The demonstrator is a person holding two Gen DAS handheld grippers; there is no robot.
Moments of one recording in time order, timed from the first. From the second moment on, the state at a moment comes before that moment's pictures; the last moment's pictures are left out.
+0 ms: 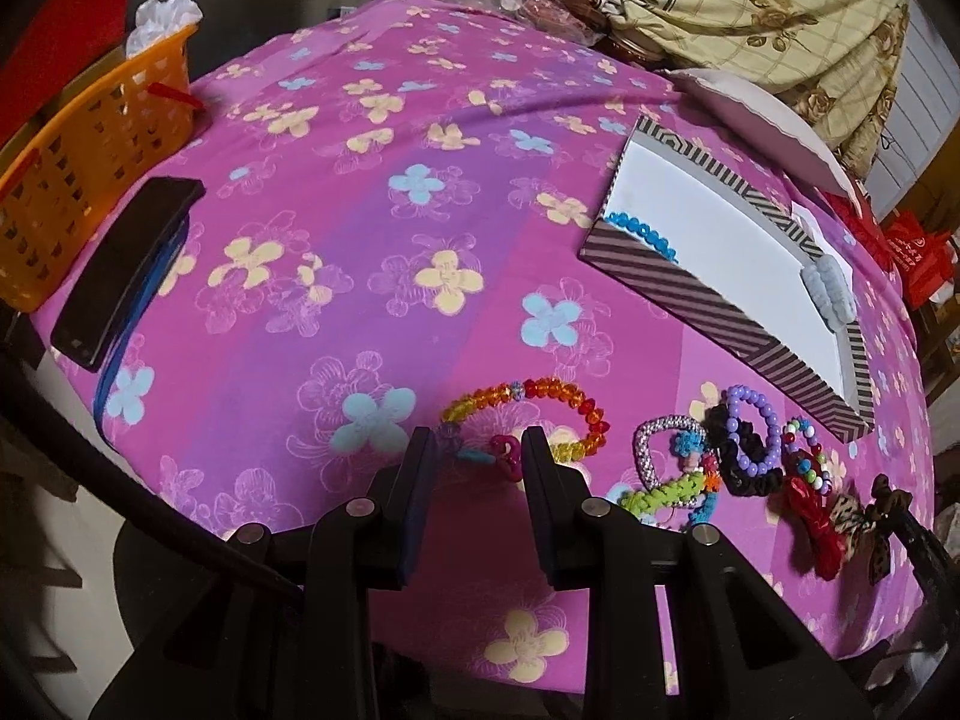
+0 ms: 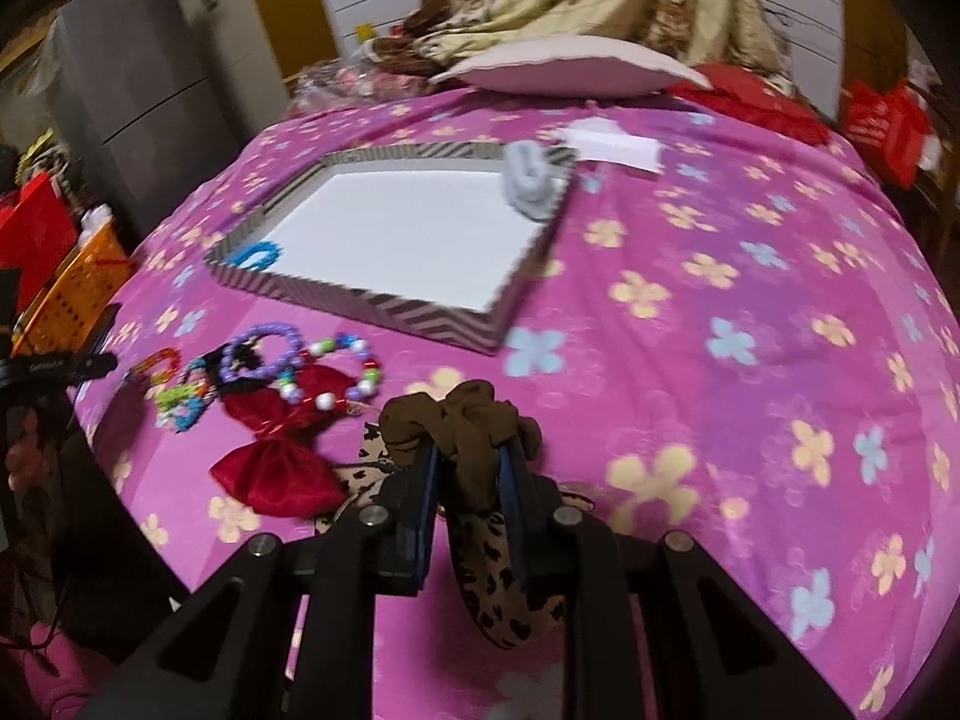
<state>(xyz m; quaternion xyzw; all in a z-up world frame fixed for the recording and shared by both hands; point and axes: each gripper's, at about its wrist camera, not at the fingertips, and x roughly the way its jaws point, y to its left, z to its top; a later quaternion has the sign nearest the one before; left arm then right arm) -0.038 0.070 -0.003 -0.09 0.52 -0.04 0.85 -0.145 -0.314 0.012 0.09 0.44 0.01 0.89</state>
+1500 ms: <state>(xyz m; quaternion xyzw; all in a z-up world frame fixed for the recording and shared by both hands) 0.011 0.041 -0.037 0.03 0.55 -0.10 0.83 -0.137 -0.311 0.017 0.11 0.44 0.03 0.89</state>
